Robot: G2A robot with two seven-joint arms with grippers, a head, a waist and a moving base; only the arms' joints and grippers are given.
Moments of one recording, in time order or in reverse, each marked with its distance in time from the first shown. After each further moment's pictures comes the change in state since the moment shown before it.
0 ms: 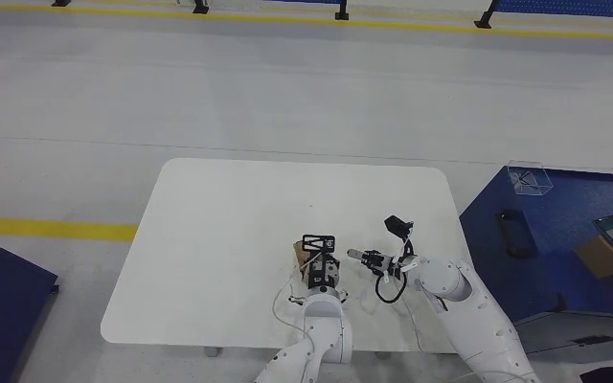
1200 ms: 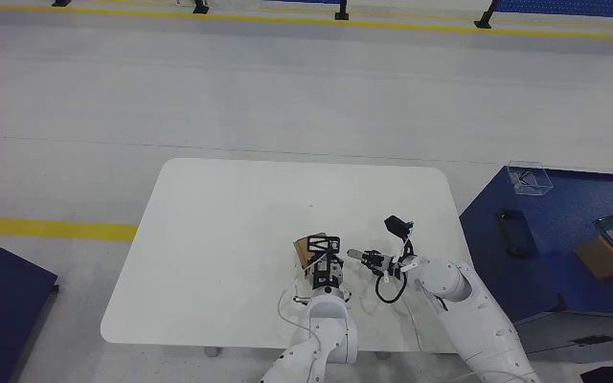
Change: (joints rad) left arm -0.011 -0.034 0.000 0.057 0.006 0.013 0.059; right arm 0.000 0.000 0.000 0.000 0.000 0.000 0.000
